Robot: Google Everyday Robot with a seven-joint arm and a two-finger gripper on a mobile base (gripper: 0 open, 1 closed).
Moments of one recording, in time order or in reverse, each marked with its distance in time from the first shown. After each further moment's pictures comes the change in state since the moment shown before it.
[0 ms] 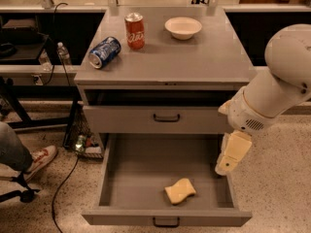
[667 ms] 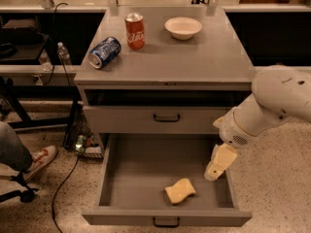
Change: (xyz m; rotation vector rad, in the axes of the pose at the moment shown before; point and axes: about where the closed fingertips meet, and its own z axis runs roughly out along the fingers) arm 0.022 -0.019 0.080 -0.017 -0.062 0.091
